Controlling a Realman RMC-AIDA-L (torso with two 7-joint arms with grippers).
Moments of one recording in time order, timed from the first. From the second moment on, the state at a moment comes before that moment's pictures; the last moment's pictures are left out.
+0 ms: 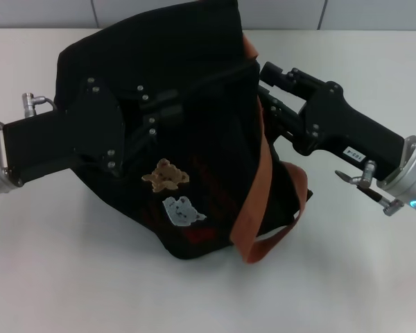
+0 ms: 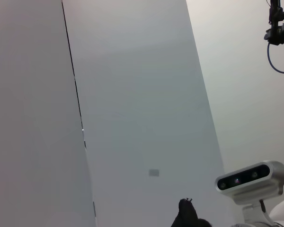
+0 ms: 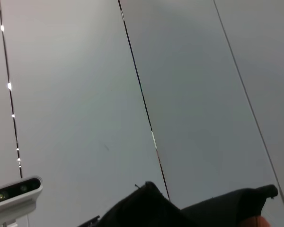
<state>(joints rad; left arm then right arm) -0.41 -2.07 0.89 0.64 1.50 1.82 -0.89 0.63 2.08 0.06 0.01 -2.24 -1.66 0.76</state>
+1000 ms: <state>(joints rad) -0.41 -2.07 0.89 0.63 1.50 1.82 -0.88 0.67 2.08 0.06 0.00 -2.33 -1.56 0.76</state>
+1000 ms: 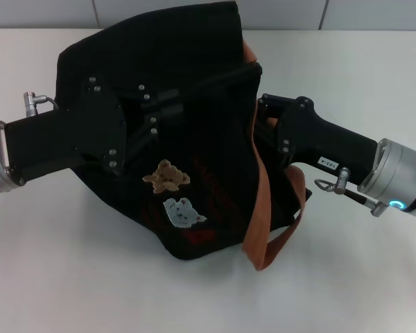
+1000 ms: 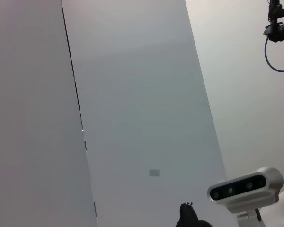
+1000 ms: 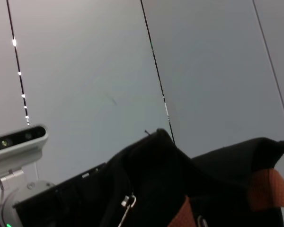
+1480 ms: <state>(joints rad) -0.41 -2.07 0.90 0.63 1.50 1.82 -0.88 0.71 2.09 0.07 0.01 -2.33 -1.50 0.75</state>
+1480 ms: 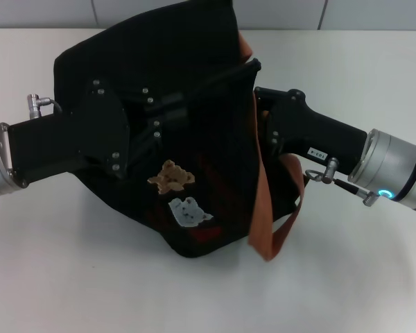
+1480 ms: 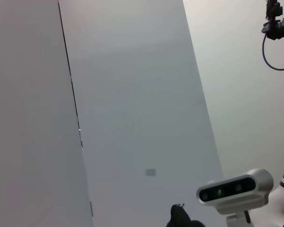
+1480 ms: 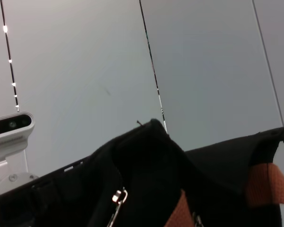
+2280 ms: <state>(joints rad) -0.42 -2.07 0.91 0.63 1.50 1.82 -0.88 0.67 2.09 0.12 0.03 -2.32 -1.50 0.49</state>
